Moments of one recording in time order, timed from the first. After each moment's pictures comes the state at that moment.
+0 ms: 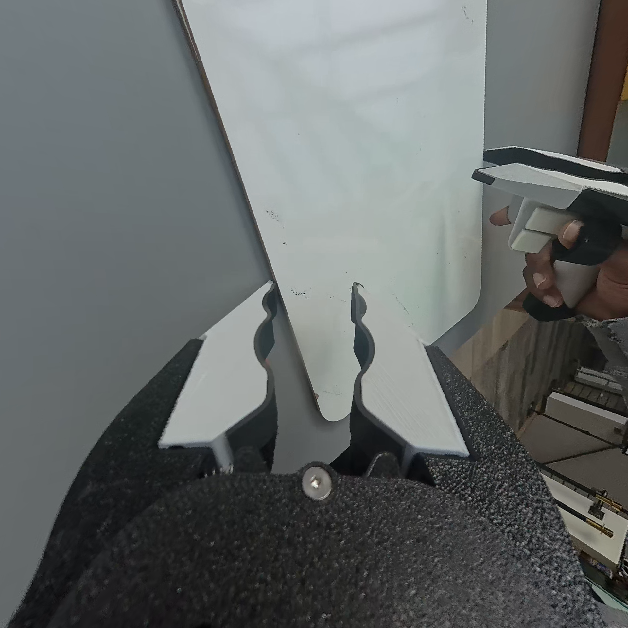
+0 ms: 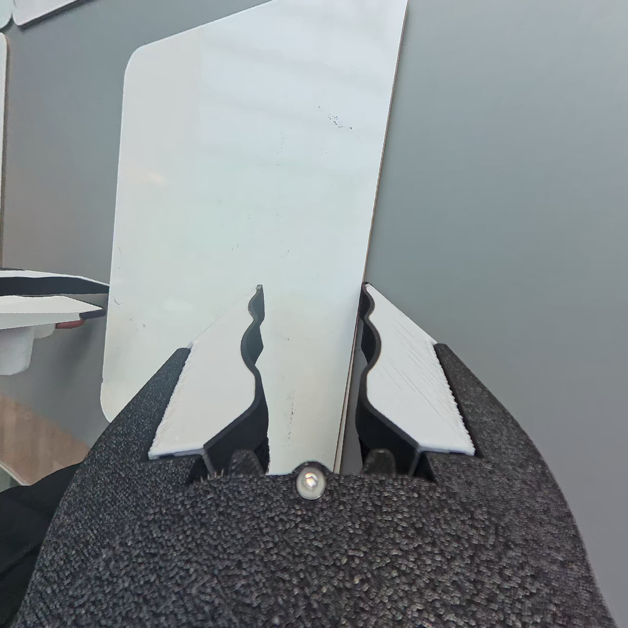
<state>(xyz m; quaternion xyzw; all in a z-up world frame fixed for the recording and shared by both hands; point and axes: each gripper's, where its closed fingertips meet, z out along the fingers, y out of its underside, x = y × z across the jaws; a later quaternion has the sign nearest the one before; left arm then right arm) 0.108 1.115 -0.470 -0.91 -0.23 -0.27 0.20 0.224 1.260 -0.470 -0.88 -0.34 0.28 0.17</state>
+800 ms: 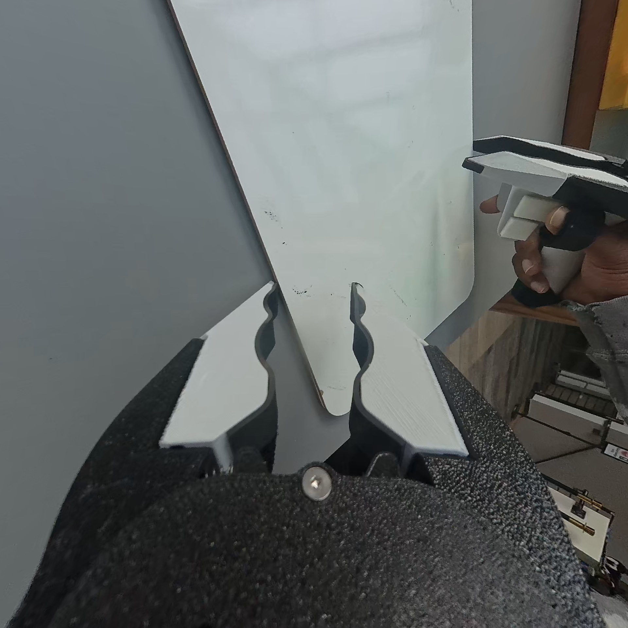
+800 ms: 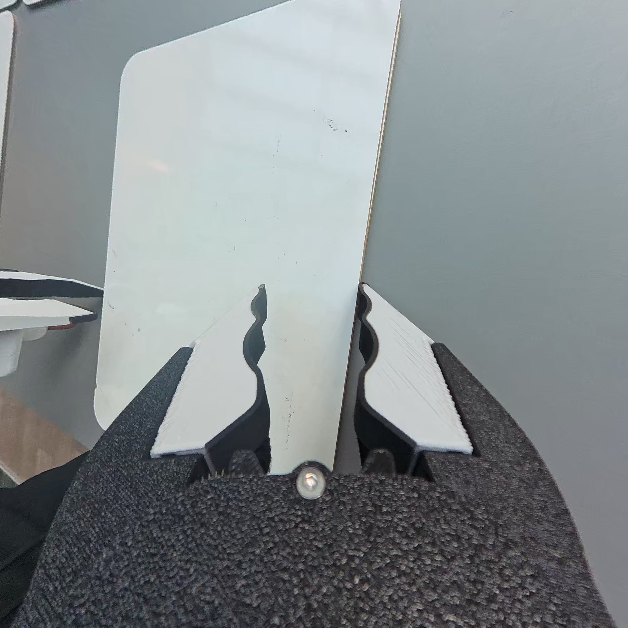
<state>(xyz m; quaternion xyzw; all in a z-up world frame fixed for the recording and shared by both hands) 0.108 1.105 -0.469 -0.91 -0.24 -0.28 0.21 0.215 1.260 -0.470 -0.87 -0.37 0.28 0.17</state>
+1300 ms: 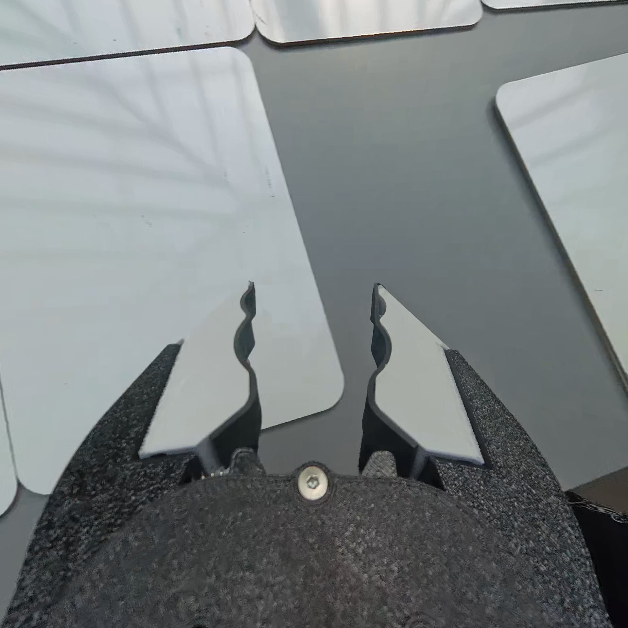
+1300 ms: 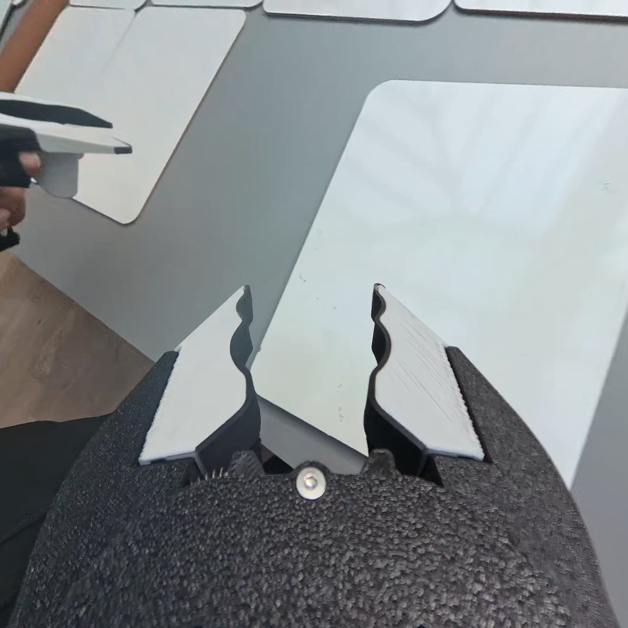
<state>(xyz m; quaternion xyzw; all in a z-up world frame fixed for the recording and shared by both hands) -0.112 0.987 -0.424 -0.91 -0.21 0.02 0.35 0.146 1.118 -0.403 -0.79 -0.47 0.32 0.24</state>
